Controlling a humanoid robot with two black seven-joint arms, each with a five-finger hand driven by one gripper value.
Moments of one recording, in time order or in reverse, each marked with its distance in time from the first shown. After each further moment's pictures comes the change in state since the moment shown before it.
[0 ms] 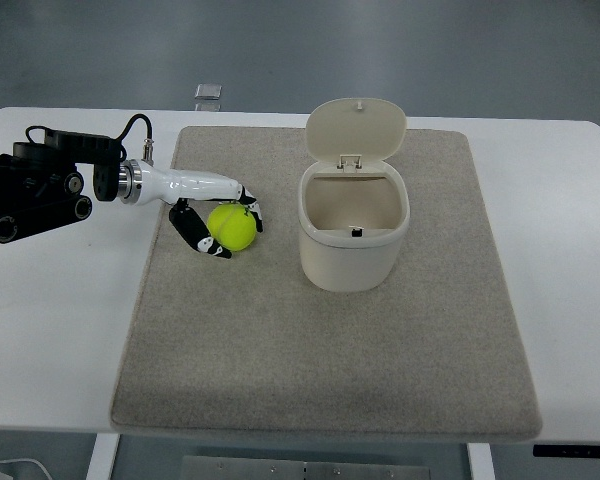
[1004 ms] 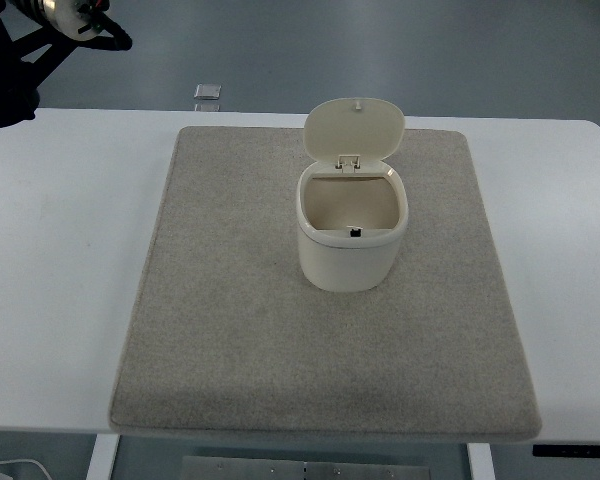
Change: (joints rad) left arm -0.199 -0.150 -0.578 0.148 -0.996 -0.067 -0.006; right arm 0.000 0.000 -0.001 0.000 -0.002 -0.001 -0.001
